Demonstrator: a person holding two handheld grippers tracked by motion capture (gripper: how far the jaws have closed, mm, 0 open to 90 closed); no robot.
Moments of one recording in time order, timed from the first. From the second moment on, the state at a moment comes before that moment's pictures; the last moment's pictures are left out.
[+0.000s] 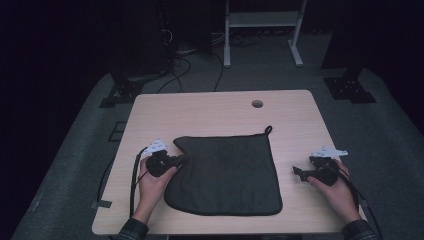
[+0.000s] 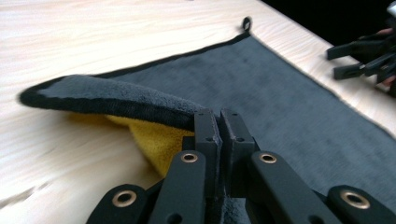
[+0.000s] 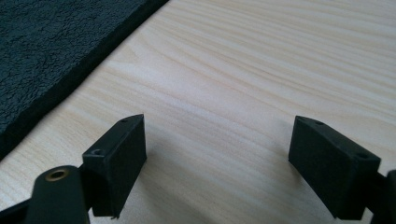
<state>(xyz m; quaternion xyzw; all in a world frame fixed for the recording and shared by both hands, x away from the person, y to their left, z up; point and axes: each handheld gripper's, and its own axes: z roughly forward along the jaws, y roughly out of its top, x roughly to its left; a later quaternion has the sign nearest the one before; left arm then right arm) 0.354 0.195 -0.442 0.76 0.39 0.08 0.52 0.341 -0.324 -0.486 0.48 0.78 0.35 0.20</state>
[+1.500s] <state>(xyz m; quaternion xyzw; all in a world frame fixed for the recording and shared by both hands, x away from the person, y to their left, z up) 0.393 0.040 -0.450 0.80 0.31 -0.02 0.51 0.341 -0.324 -0.486 0.48 0.78 0.35 0.20</state>
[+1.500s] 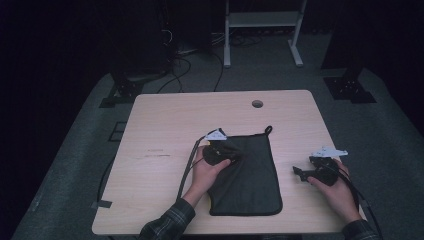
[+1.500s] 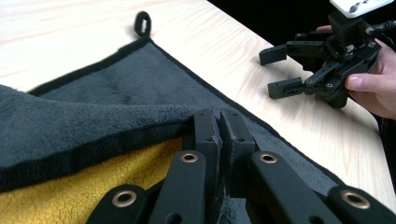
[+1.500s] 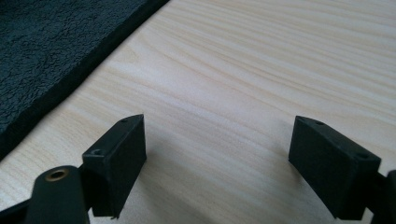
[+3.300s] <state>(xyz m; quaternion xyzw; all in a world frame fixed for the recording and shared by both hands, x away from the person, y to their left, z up) 0.404 -0.027 -0.448 0.82 0.29 -0.03 0.49 0.340 -0.324 -0.486 0.47 0.78 0.35 0.20</state>
